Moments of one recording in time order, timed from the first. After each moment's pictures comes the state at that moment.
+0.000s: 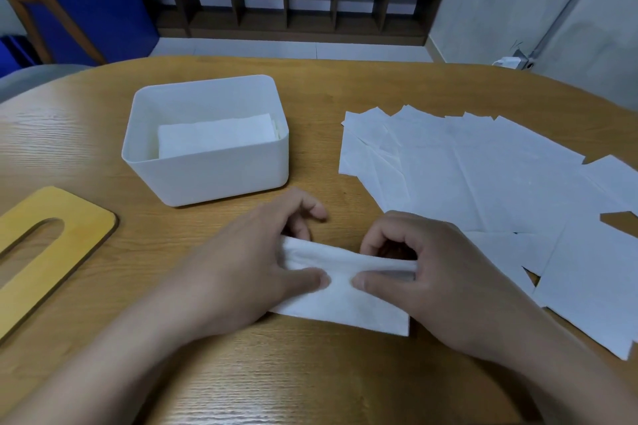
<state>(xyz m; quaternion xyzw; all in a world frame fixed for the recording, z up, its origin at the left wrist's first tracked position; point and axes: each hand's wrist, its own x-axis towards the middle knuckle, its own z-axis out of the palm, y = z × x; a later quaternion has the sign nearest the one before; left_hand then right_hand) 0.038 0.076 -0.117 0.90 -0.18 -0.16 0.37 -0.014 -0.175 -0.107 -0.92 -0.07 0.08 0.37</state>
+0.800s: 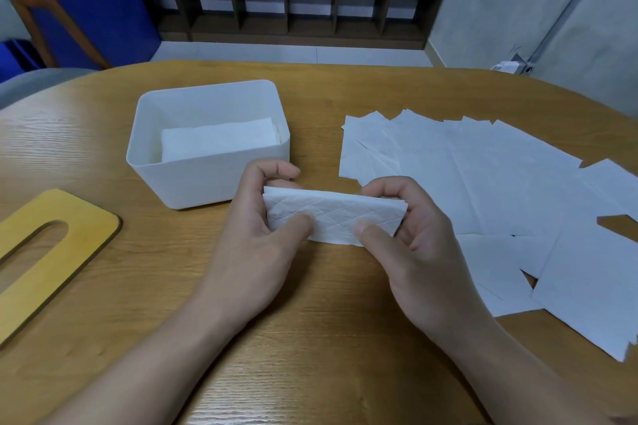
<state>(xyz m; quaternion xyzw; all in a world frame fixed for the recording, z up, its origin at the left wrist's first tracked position) 0.038 0.051 -0.137 0.72 -0.08 -0.03 0.69 -0.005 -0.152 -0.136 -0.78 -0.01 -0.04 0.63</state>
